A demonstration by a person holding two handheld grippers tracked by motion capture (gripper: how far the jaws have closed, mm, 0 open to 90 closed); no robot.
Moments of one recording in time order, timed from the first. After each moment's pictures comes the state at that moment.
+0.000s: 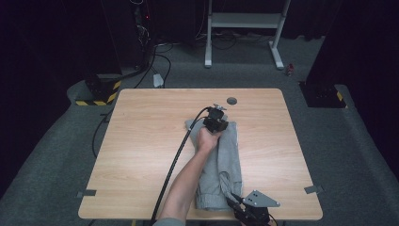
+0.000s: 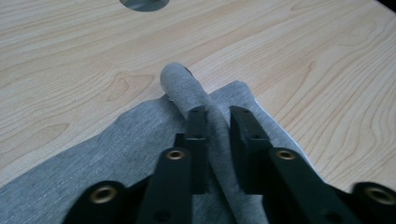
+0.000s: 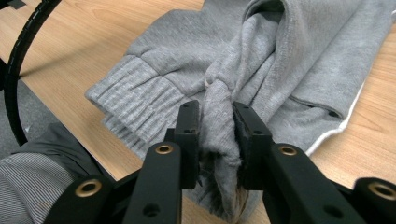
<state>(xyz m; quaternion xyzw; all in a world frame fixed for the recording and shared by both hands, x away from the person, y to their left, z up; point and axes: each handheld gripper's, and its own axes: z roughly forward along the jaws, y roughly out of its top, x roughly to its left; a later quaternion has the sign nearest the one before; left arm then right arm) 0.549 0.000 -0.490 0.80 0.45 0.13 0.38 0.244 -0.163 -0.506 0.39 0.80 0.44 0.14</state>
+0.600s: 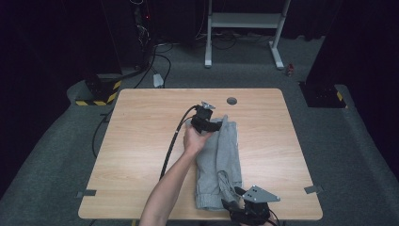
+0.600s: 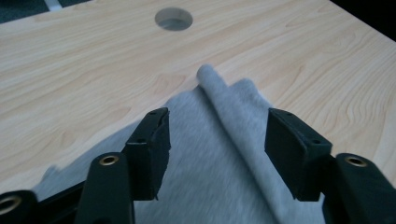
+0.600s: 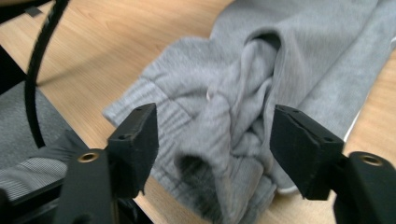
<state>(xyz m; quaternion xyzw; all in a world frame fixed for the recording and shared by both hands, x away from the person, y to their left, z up) 0.516 0.046 -0.454 0.80 0.44 0.15 0.38 0.251 -0.160 -0.484 0.37 0.81 0.44 0.13</state>
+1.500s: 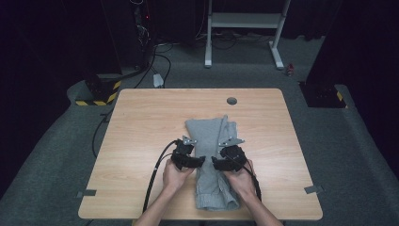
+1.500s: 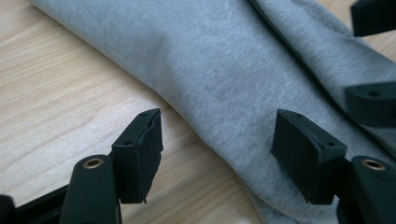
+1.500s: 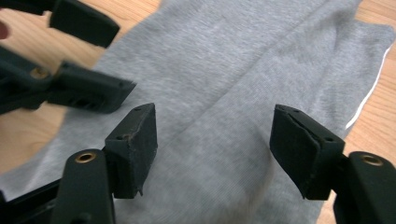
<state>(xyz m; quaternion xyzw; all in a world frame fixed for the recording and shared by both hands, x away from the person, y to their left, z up) 0.408 0.094 -0.499 0.80 0.47 0.12 0.35 0.400 -0.101 -0.479 0.42 0.84 0.31 0.17</state>
